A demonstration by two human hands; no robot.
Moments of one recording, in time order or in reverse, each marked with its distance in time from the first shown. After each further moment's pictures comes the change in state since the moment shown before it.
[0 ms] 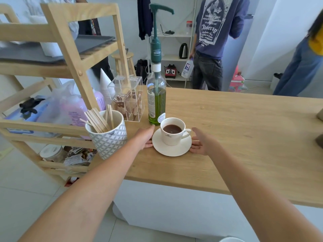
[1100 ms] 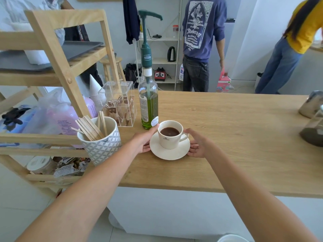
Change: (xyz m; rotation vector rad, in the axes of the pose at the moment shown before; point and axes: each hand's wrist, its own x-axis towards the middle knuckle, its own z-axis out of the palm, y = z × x) left_hand 0.001 0.005 0.007 0.020 -0.099 -0.024; right_hand -0.012 0.002 -0.008 0.066 -0.021 0.044
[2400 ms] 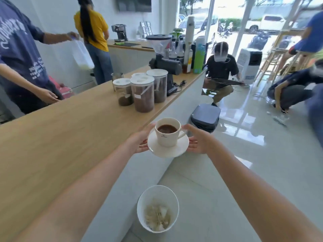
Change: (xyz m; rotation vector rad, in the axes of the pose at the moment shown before) left_hand -0.257 -0.088 0.335 0.523 -0.927 0.179; right_hand -0.301 0.206 -0.312 0.630 0.744 -0.232
